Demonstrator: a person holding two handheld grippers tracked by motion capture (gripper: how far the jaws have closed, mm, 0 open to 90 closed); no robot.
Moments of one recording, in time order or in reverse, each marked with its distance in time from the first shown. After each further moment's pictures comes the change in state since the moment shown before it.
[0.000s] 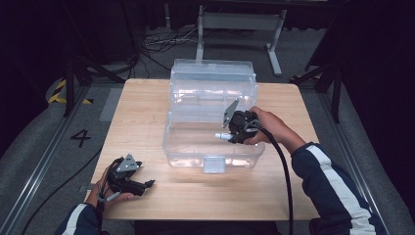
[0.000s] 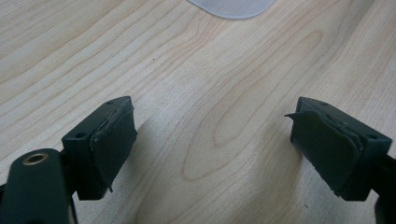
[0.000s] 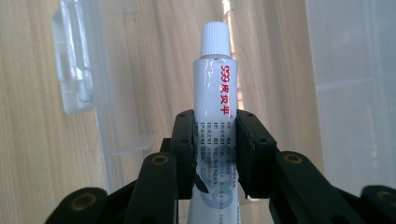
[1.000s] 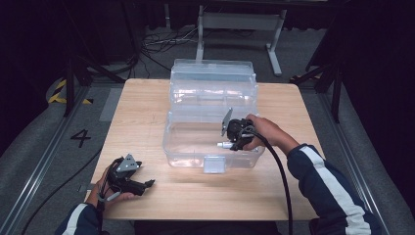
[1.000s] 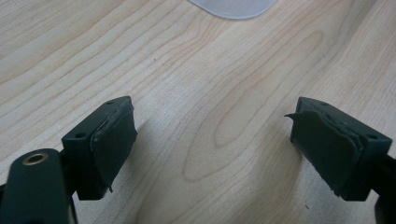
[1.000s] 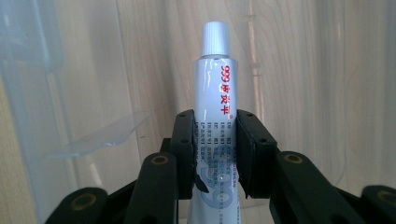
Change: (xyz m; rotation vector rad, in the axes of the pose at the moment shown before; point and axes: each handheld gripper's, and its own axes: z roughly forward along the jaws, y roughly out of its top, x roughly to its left) left arm 0.000 0.000 0.001 -0.003 0.001 -0.008; right arm -0.004 -0.010 0.043 0.098 0.079 -0.018
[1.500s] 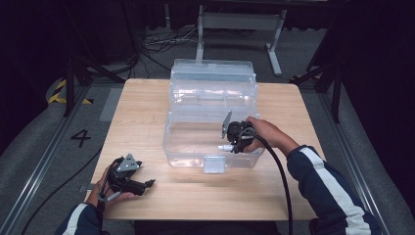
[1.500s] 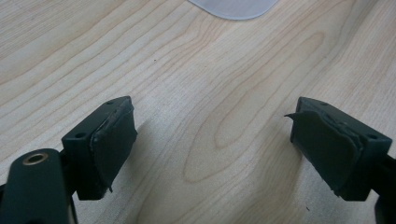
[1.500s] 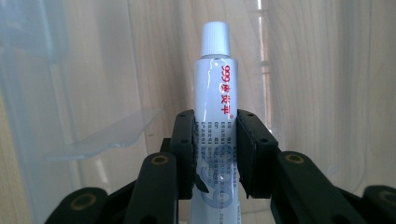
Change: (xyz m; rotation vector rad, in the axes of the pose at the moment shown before) left arm 0.000 0.000 0.000 0.000 0.002 0.000; right arm 0.002 -0.003 0.008 0.027 0.020 -0.002
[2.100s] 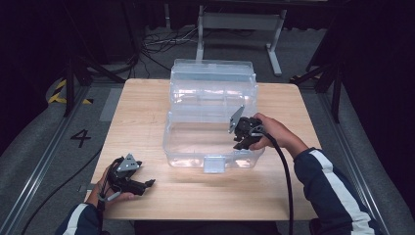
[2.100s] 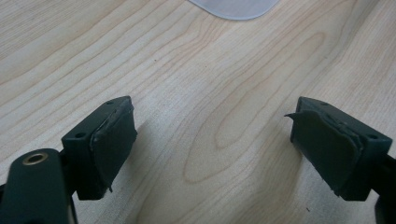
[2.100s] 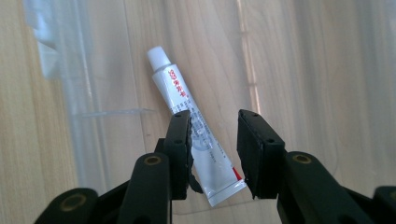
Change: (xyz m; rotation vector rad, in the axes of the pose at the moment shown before) left arm 0.000 0.001 0.000 0.005 0.001 0.001; right arm 0.002 -0.019 -0.026 -0.139 -0.042 0.055
